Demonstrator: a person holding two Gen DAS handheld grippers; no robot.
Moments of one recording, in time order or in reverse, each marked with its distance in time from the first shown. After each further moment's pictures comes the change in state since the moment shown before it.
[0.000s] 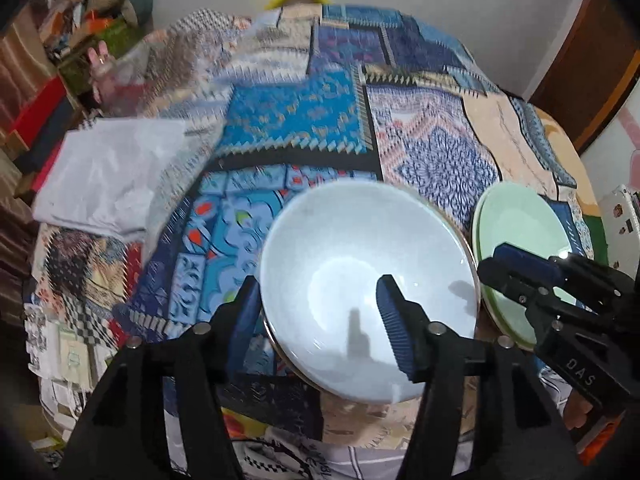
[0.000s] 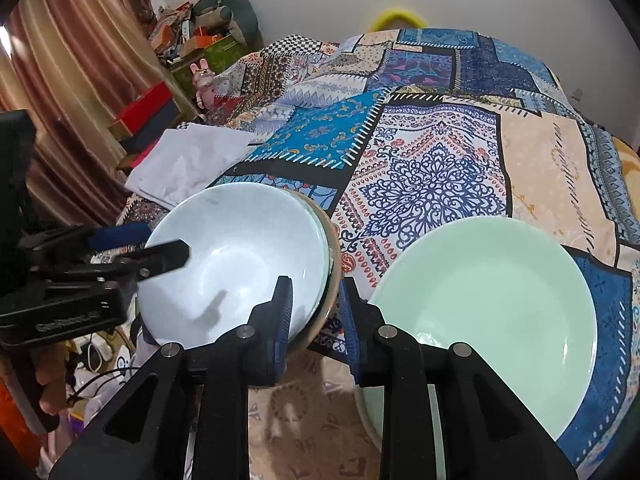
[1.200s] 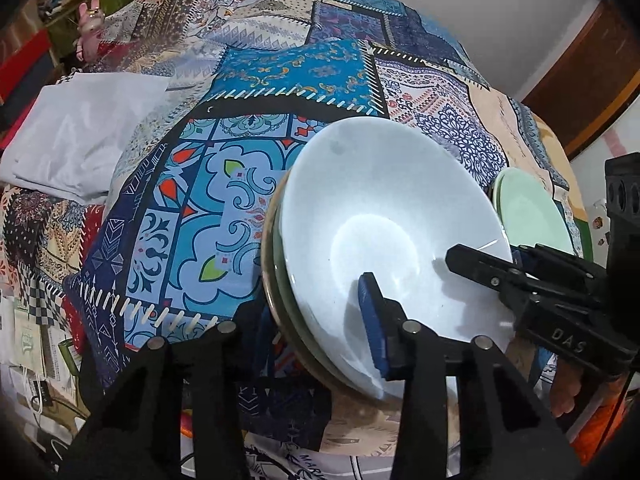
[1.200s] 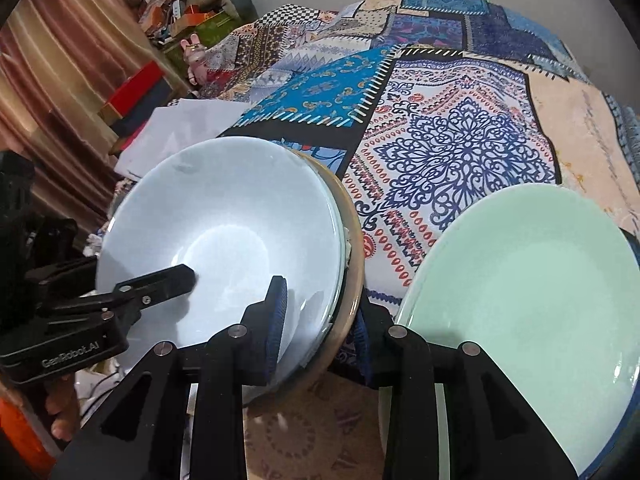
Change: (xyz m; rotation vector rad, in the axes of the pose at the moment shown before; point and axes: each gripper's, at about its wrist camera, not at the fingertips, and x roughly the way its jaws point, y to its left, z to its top) left arm 0.048 0.028 -0.028 -0.083 0.051 -0.135; right arm 0.047 0.003 -0.006 0.030 0.084 0.003
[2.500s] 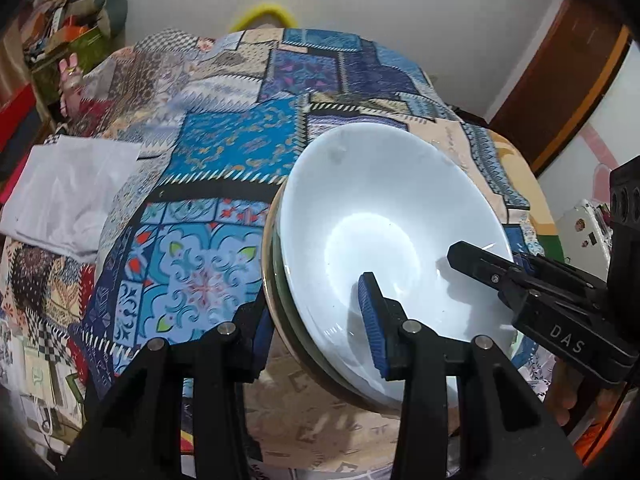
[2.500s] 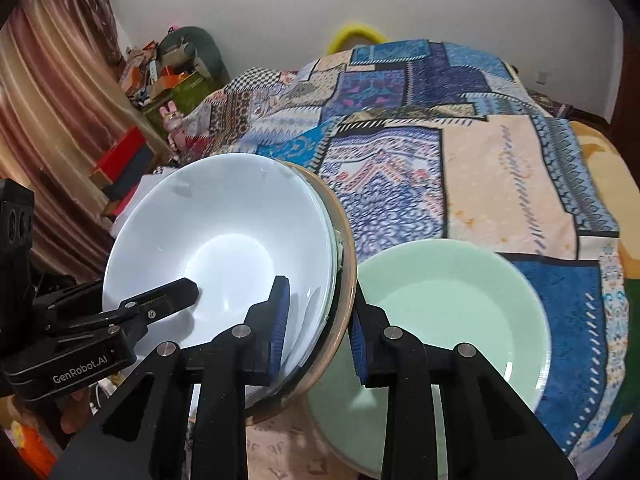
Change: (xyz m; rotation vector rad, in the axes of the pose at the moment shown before) left arm -0.046 -0.074 0.035 0.088 -0.114 -0.038; right arm -0.092 -0.044 0.011 0.105 -0.178 -0.053
